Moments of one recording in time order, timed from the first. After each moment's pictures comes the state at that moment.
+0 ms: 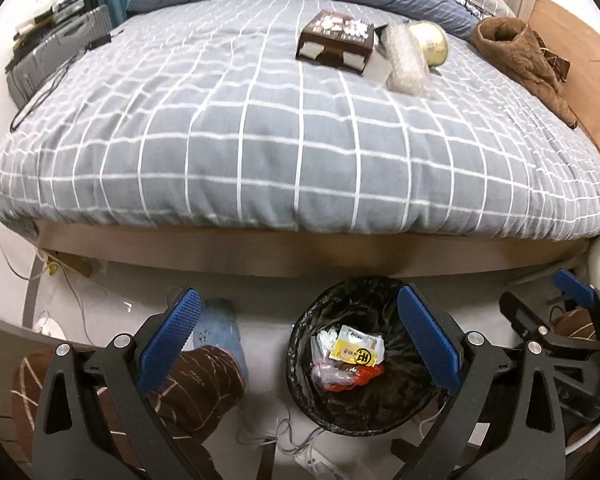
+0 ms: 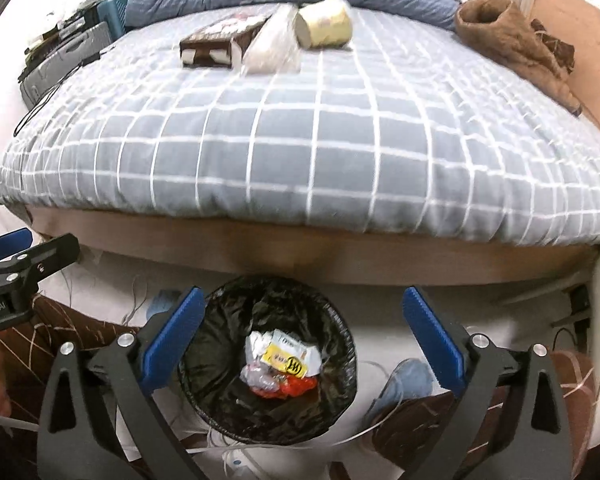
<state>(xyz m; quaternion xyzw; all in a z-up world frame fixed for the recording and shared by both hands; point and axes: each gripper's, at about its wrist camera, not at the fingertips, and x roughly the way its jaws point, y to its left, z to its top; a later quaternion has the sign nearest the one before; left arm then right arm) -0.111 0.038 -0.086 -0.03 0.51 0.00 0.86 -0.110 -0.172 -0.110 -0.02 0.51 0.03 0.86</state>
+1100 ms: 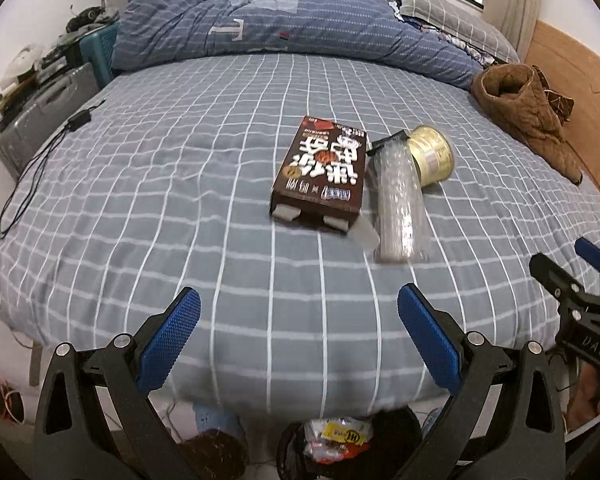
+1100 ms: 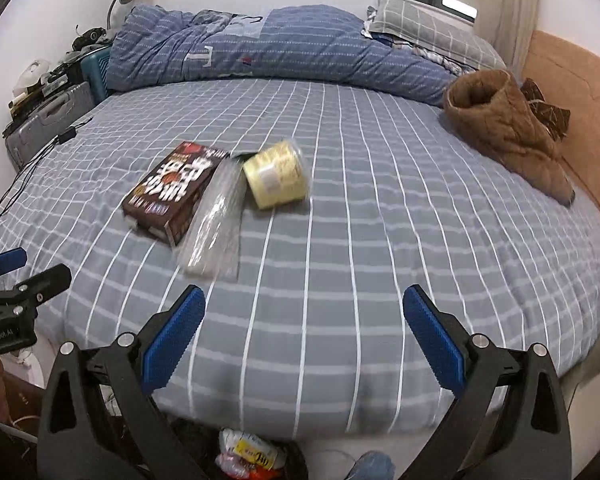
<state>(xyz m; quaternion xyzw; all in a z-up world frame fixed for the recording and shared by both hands) 0.041 0.016 -0.007 -0.02 0.45 0.00 0.89 0.064 -0.207 -0.027 -0.05 0.43 0.03 0.90</state>
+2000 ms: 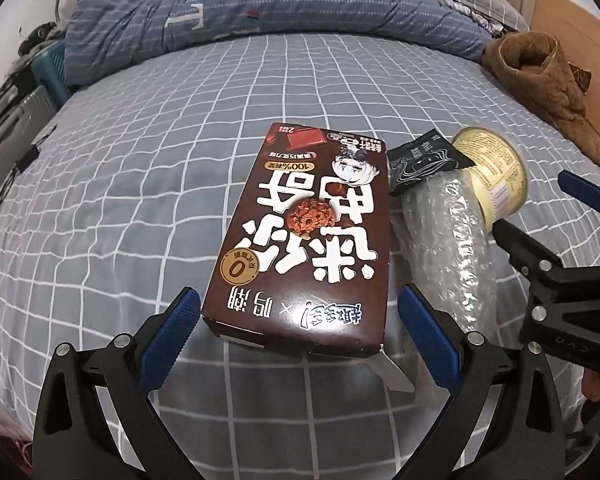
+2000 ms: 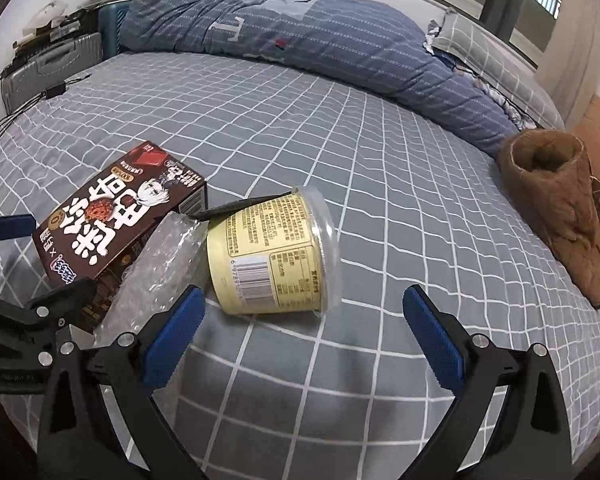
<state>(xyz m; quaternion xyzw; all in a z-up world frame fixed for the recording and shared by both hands) 0.180 -0.009 -0.069 0.03 0.48 -0.01 0.88 0.206 -0.171 -0.092 -0.14 0.42 0.07 0.89</state>
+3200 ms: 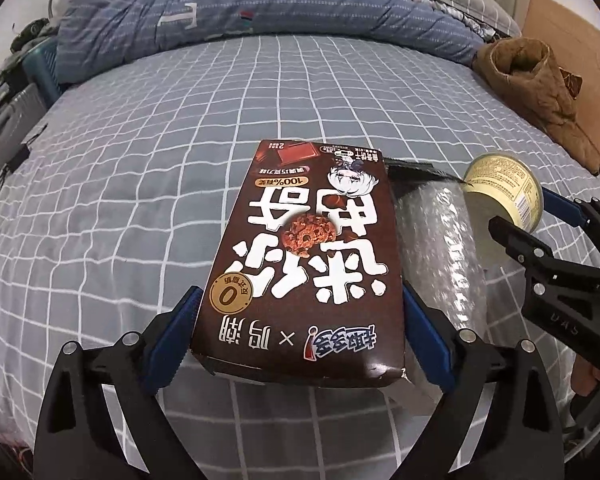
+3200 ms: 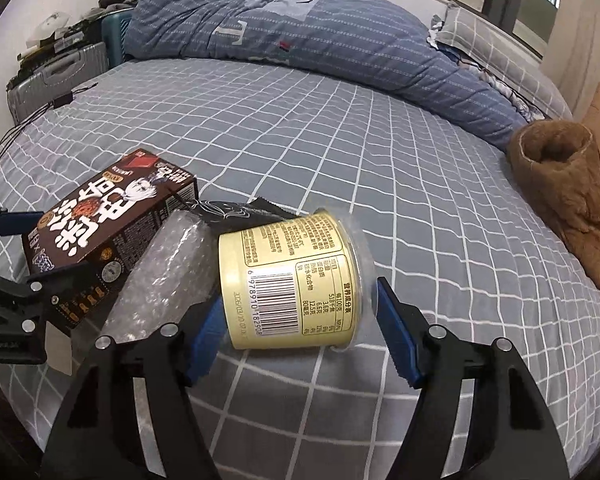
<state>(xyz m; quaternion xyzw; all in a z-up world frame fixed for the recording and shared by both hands) 0.174 0.002 -0.060 0.02 0.49 -0.04 0.87 0.197 -0.185 -0.087 -0.11 0.42 0.09 0.89</state>
